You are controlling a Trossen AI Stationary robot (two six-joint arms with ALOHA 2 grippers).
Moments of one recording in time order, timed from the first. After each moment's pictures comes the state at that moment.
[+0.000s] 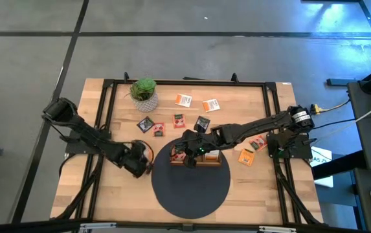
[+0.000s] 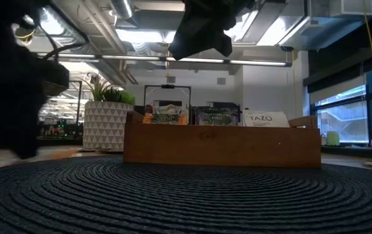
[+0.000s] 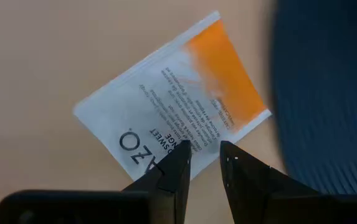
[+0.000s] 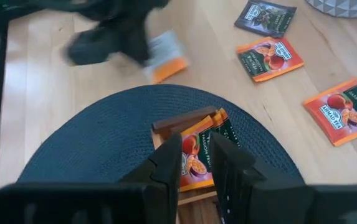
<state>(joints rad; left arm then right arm) -0.55 1.47 0.59 -0.45 -0.25 -1.62 0.21 1.79 1.41 -0.42 0.21 0.46</state>
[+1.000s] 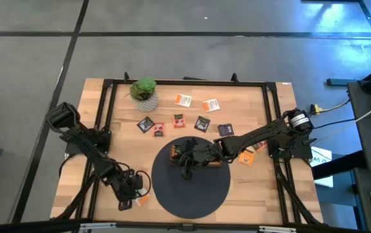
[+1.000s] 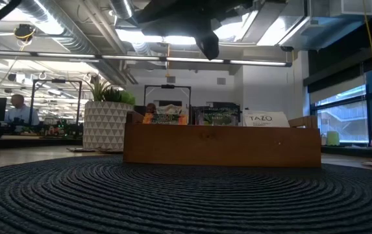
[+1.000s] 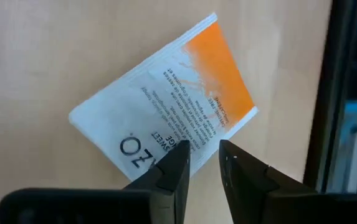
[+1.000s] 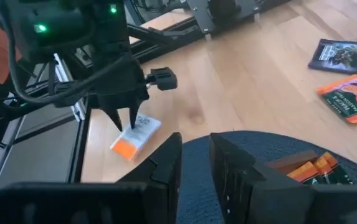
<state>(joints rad) -0.85 1.54 0.65 -0.15 -0.02 -1.07 0.30 1.82 1.25 0.09 0.22 0.55</state>
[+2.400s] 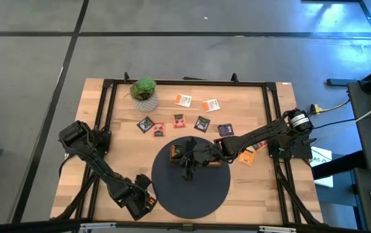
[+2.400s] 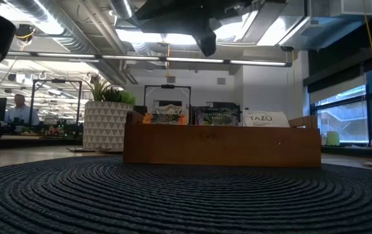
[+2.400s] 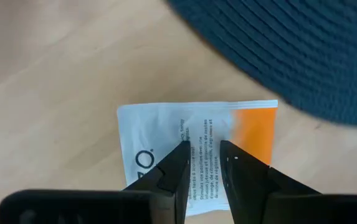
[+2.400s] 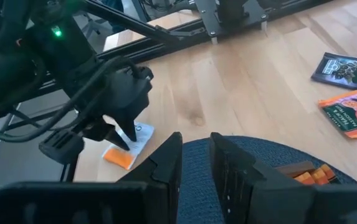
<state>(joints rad) -0.84 1.87 1.12 -0.65 -0.18 -1.82 0.30 1.82 1.25 0.10 0.21 0.46</state>
